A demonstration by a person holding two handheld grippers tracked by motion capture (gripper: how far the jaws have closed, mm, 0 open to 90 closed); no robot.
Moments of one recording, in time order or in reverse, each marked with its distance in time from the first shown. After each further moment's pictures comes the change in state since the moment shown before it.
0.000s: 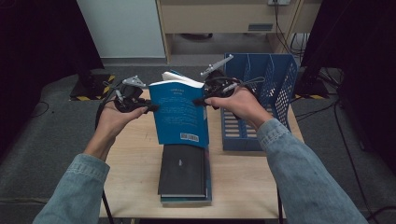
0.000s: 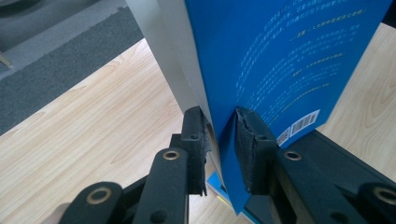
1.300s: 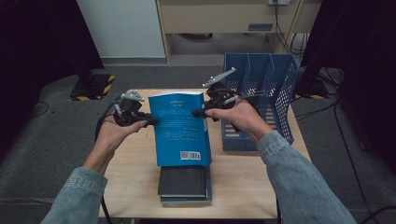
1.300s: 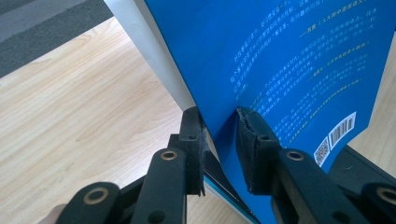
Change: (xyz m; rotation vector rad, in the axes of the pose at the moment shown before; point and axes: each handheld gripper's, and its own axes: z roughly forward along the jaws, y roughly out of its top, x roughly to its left) left arm -0.008 -0.028 0.009 0.028 -0.065 -0.048; right arm 0.011 -0.025 0.008 -0.010 0.066 0.076
